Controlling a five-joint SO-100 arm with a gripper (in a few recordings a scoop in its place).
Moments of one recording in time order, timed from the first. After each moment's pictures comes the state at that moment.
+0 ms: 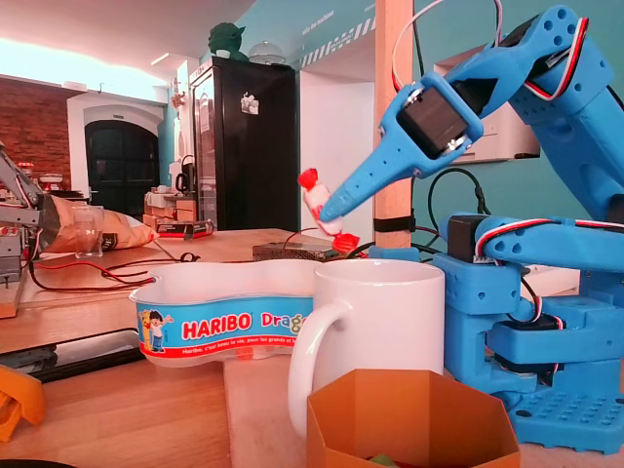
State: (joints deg) arm 6.7 187.0 136.6 88.4 -78.5
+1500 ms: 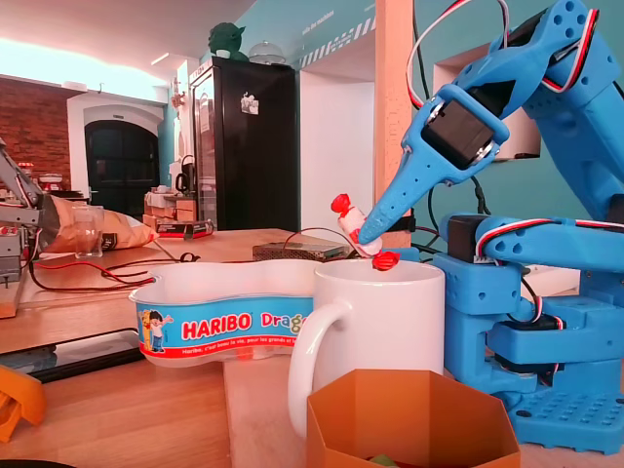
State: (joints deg) arm 6.5 187.0 133.7 99.8 -78.2
